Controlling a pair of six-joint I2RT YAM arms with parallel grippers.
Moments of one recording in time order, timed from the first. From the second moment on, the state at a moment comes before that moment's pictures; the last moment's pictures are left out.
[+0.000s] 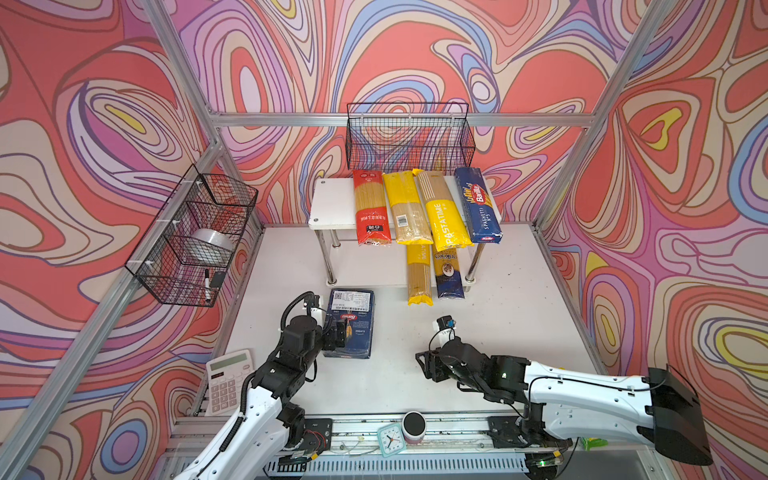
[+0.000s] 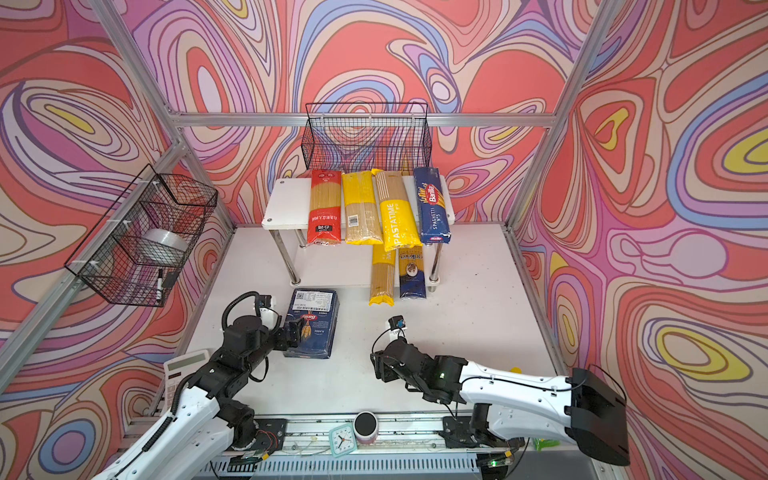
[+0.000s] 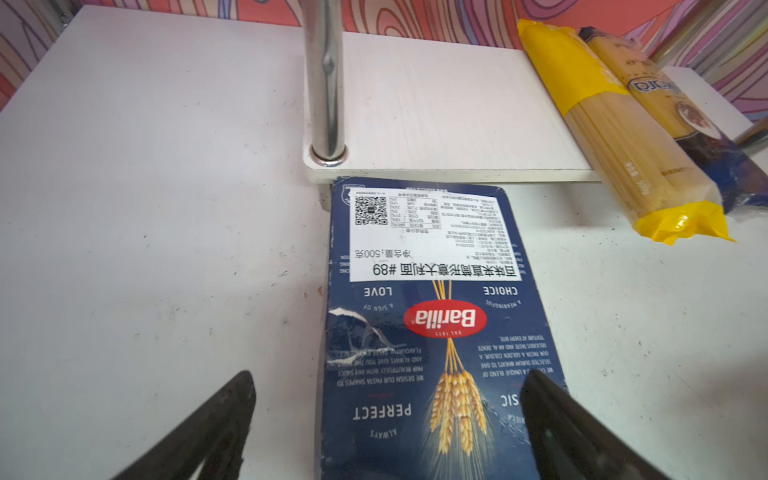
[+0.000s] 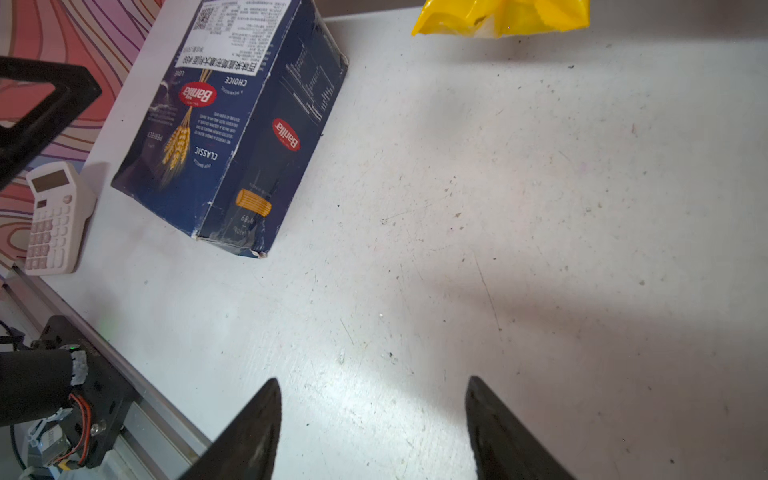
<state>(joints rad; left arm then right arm) -0.37 0.67 0.40 -0.31 -0.15 -0.32 1.13 1.08 0.54 -0.24 0.29 0.77</state>
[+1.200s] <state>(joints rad) -0.35 0.91 0.53 -0.51 -0.16 -0.49 1.14 1.11 0.59 -0.21 0.28 0.74</state>
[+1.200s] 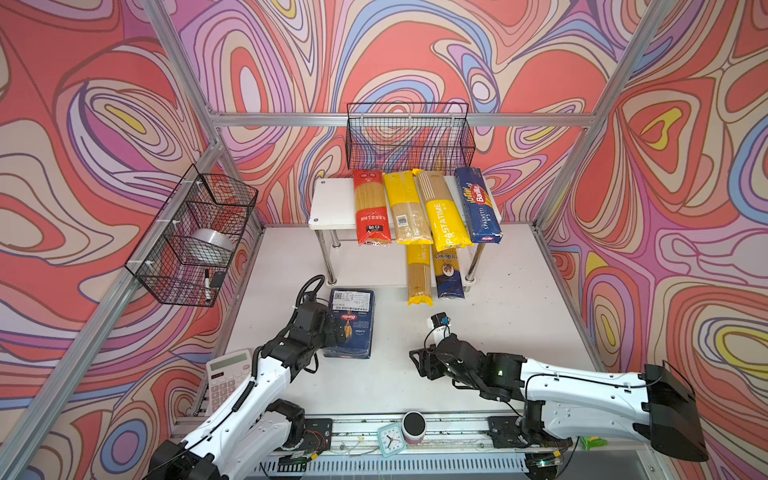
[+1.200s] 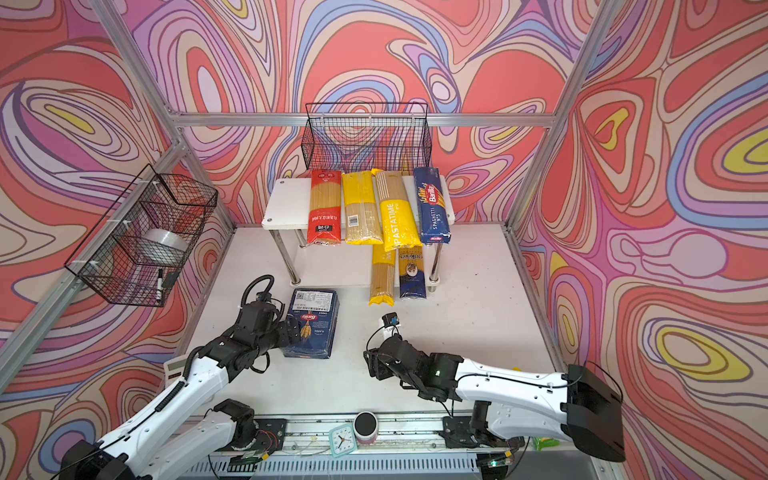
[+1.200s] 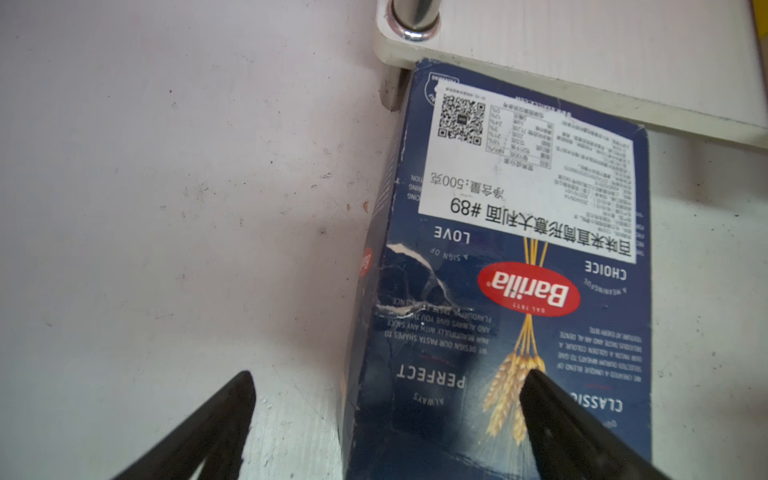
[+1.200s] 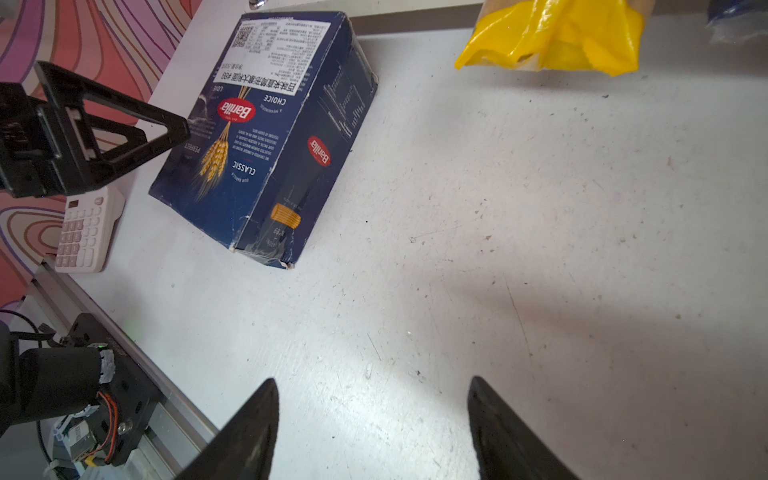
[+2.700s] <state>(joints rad) -0.34 1.40 0.77 -0.29 0.04 -0.35 1.14 0.94 0.55 -0.27 0.30 0.76</state>
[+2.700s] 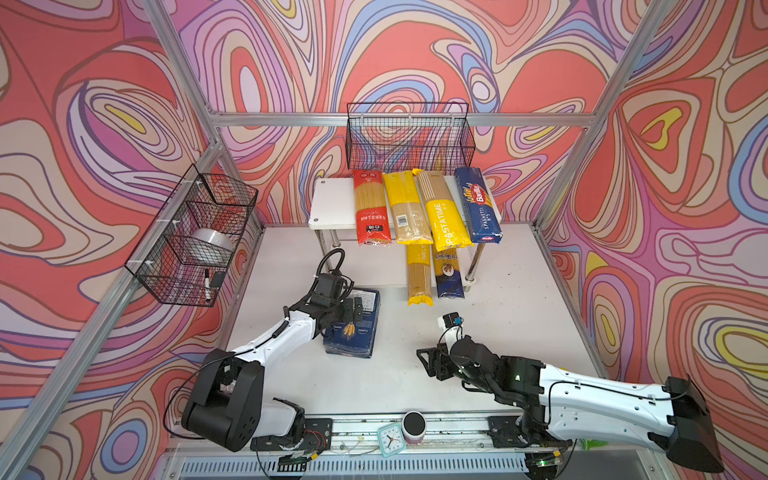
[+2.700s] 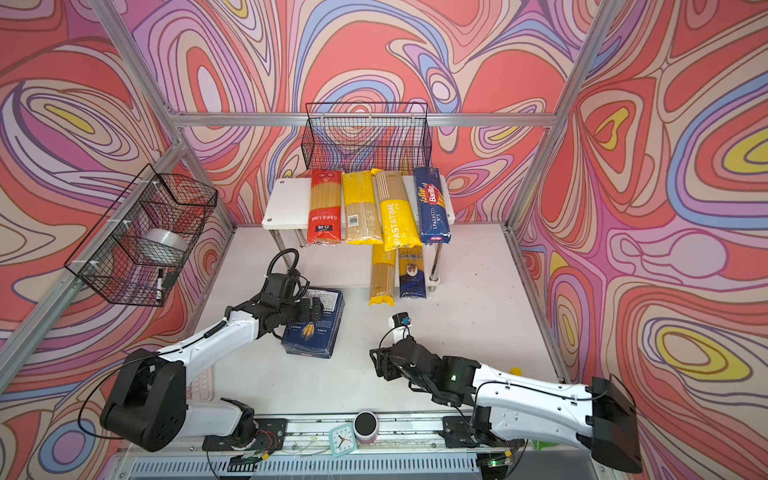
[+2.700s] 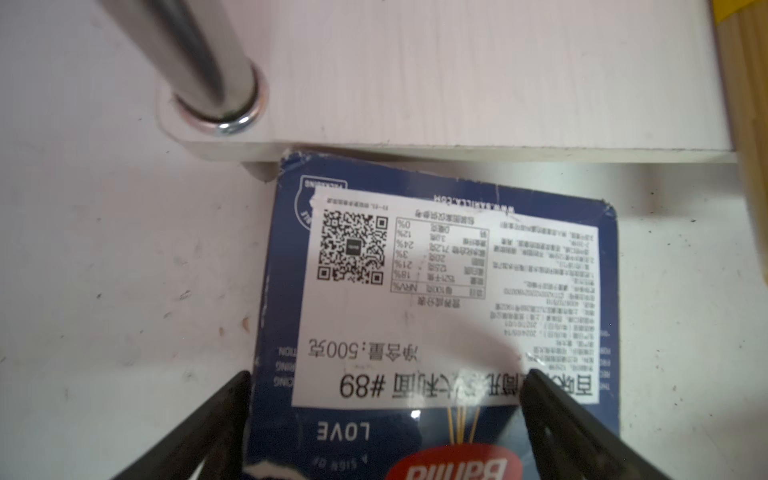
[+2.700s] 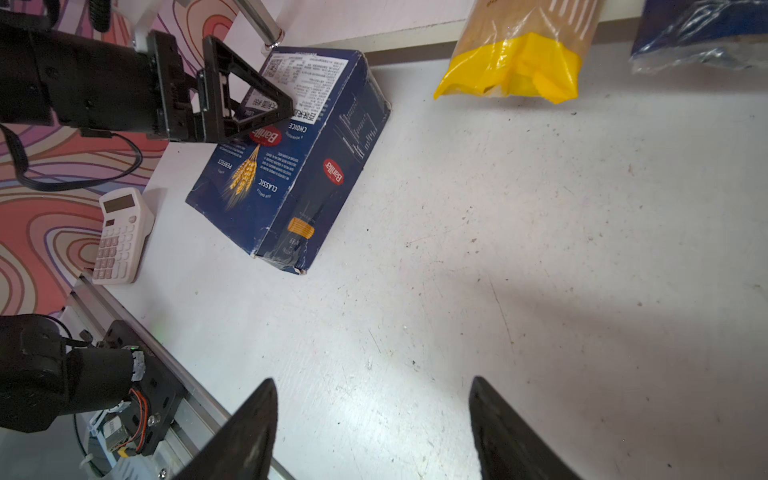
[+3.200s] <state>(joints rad) -0.43 1.38 0.77 -0.19 0.18 -0.26 1.14 0.84 0.51 -0.34 0.32 0.79</state>
